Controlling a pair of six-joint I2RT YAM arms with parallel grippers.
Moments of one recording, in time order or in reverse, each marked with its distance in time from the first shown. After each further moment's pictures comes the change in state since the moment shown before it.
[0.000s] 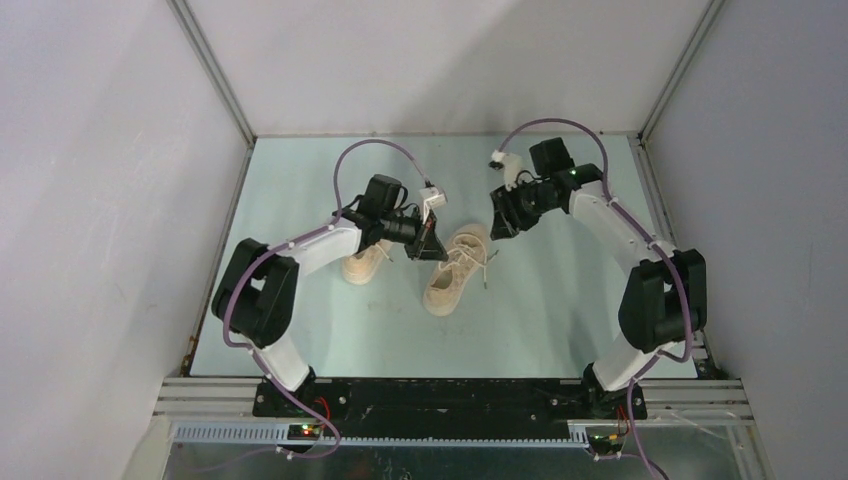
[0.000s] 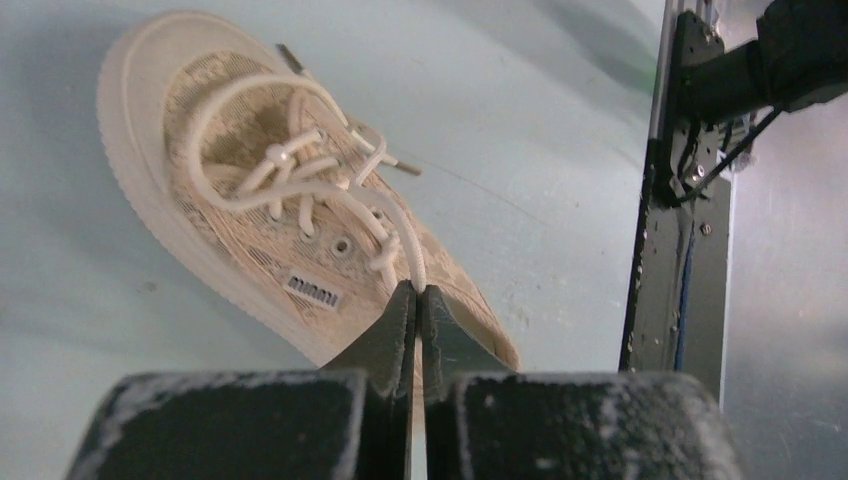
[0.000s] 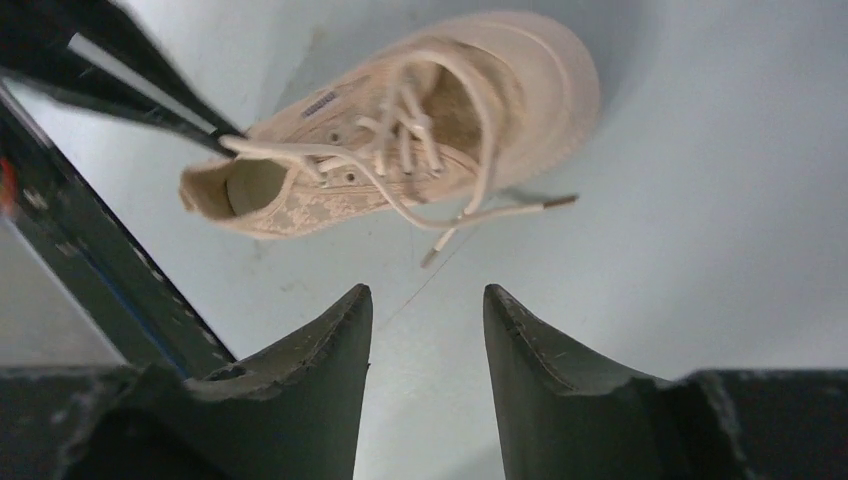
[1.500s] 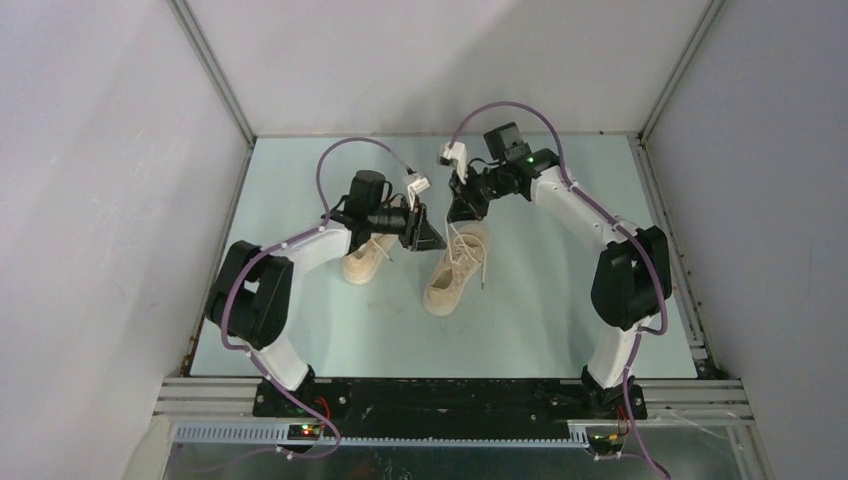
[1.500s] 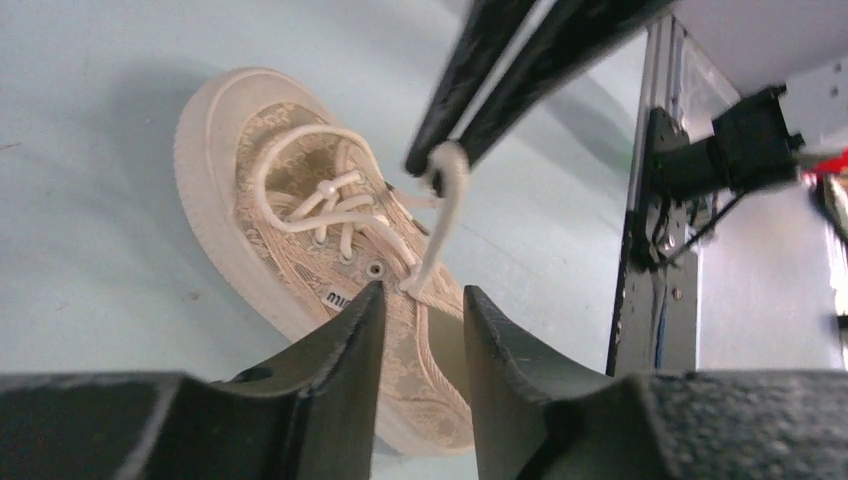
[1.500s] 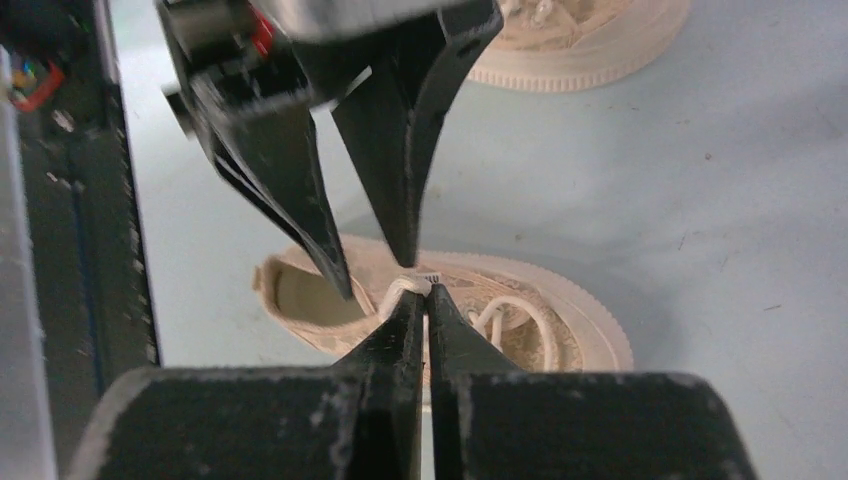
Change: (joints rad) left arm 0.069 -0.031 -0.045 0.139 0.061 -0.130; right arm 0.204 0.172 0.217 0.079 -0.240 -0.410
